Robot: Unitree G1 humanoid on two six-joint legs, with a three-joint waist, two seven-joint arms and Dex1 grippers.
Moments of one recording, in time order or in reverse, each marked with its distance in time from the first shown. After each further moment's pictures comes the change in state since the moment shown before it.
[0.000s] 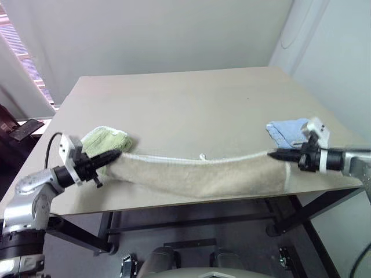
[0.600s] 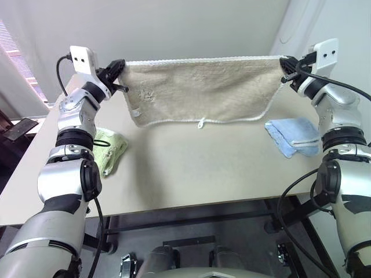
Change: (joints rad) left arm -0.826 -0.181 -0.054 0.969 0.270 -0.467 0.201; right arm -0.668 0.256 -0.002 0.959 -0.268 -0.779 -0.297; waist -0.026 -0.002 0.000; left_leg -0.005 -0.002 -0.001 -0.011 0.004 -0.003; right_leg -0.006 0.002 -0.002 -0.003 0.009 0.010
